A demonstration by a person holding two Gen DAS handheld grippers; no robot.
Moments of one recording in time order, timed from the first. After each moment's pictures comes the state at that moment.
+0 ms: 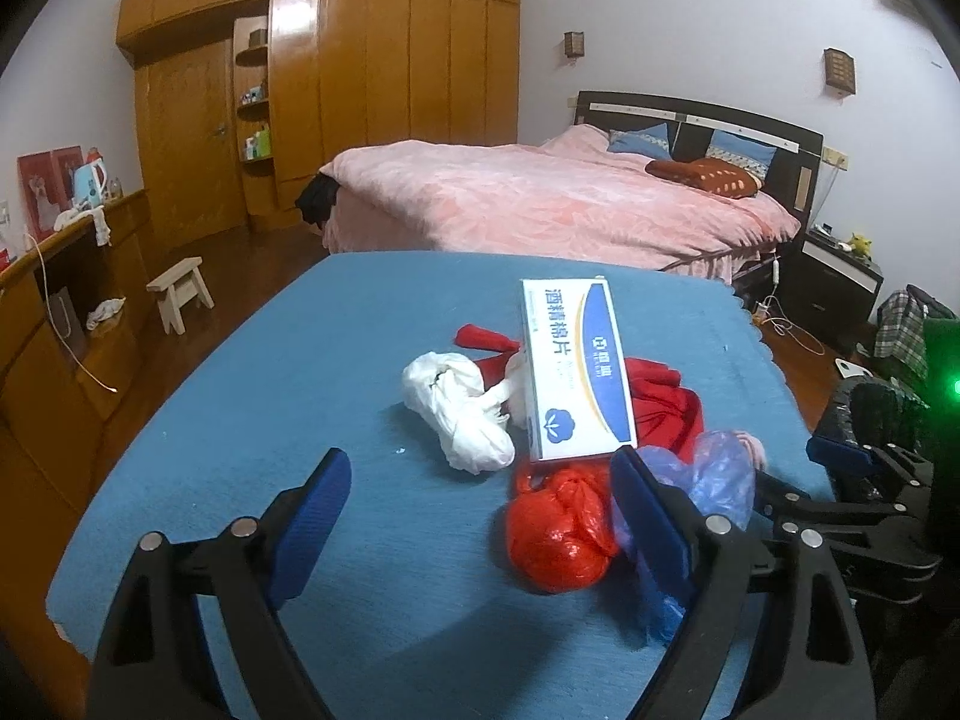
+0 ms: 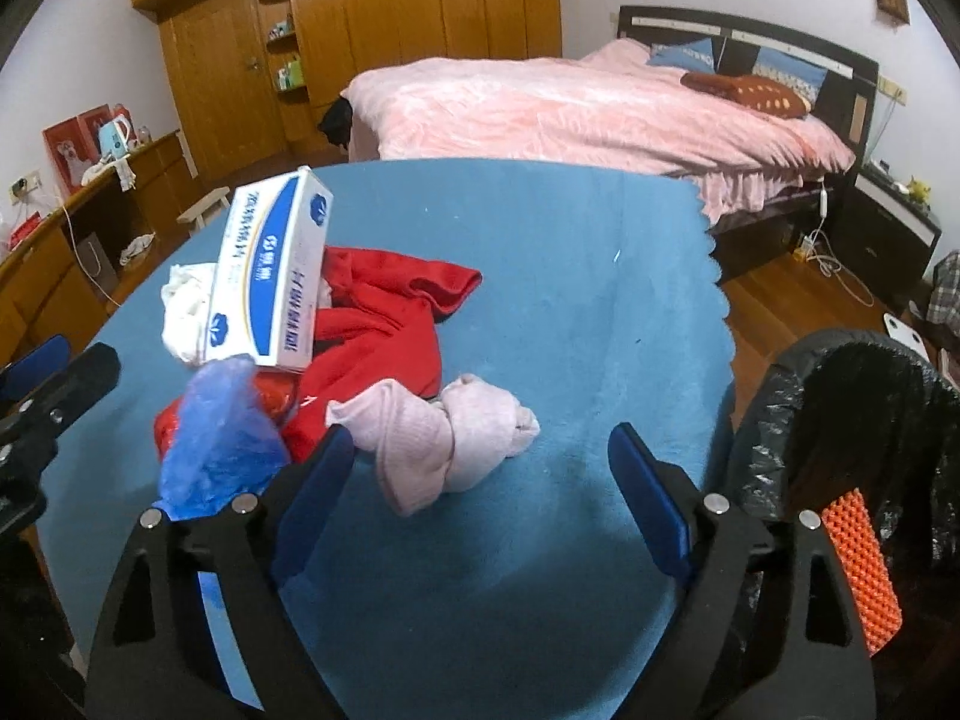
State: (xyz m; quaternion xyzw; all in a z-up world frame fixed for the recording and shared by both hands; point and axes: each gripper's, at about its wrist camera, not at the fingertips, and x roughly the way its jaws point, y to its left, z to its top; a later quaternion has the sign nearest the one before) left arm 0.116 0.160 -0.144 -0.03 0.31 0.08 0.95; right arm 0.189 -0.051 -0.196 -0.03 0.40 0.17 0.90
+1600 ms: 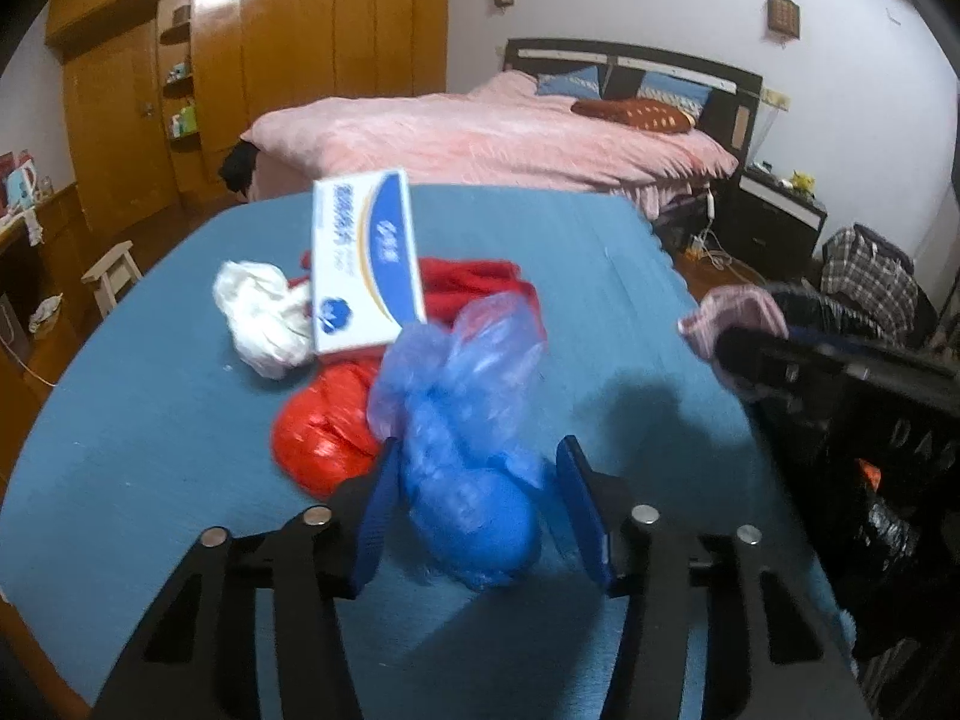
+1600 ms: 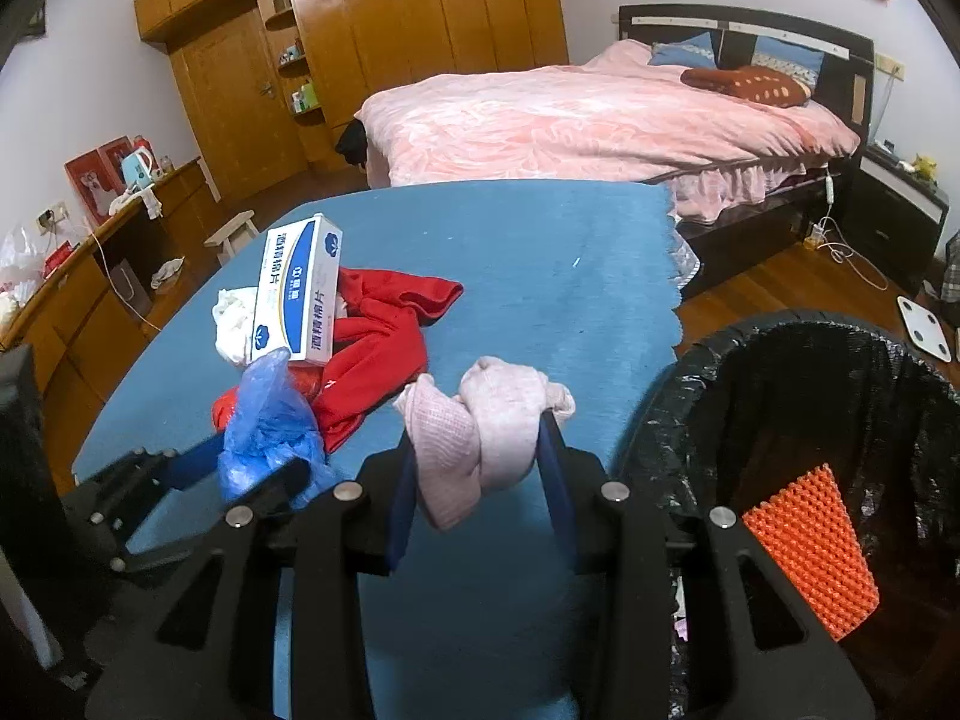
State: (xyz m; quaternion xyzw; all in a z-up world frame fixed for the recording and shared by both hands) left arm 0.117 0.067 -0.185 -0.01 0.37 -0.01 0.93; right arm 0.157 -0.105 -0.162 0.01 0.39 0.20 0.90
